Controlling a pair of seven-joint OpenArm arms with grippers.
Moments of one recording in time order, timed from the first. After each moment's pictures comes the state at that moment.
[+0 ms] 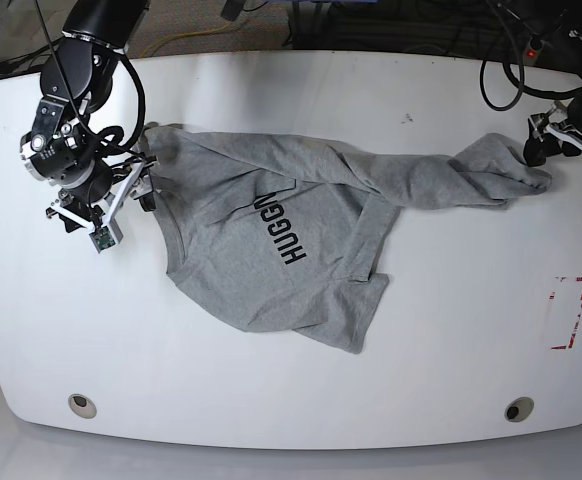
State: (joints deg) left arm 6.2 -11.5 -56.5 88.5 -34.8 -42.8 67.1; right arm -2.7 10.6 23.8 106.1 15.6 41.1 -65.7
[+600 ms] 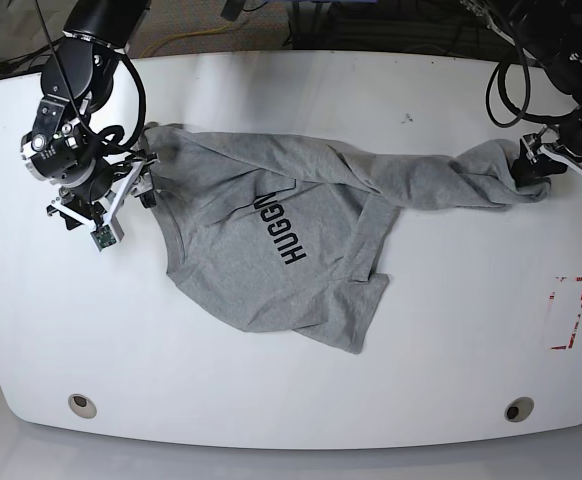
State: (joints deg) left arm -0.5 -11.3 -56.4 82.2 -38.5 -42.8 72.0; right arm -2.7 10.1 23.8 106.1 15.7 41.1 -67.6
